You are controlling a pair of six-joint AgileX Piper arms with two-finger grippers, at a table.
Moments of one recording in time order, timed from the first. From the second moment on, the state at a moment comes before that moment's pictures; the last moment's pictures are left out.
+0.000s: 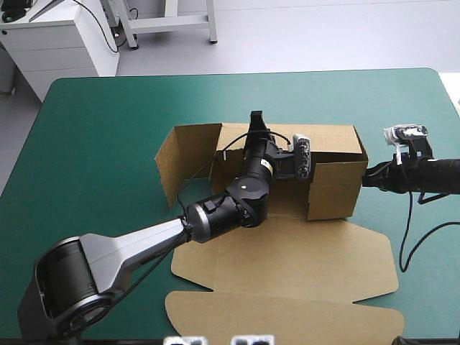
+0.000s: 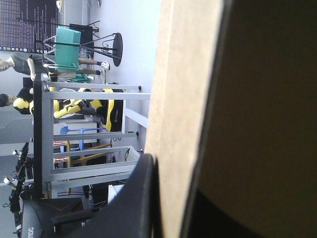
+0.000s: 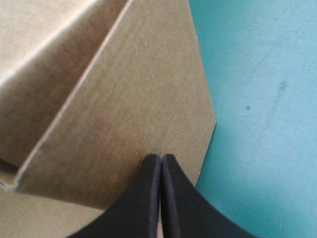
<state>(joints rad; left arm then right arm) -1.05 1.85 -1.50 1.23 0.73 -0.13 -0.35 1.38 -1.00 0.84 1.01 -0.97</state>
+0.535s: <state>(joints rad) -1.05 1.85 -1.50 1.23 0.73 -0.13 -0.35 1.32 -1.00 0.78 1.07 -1.07</state>
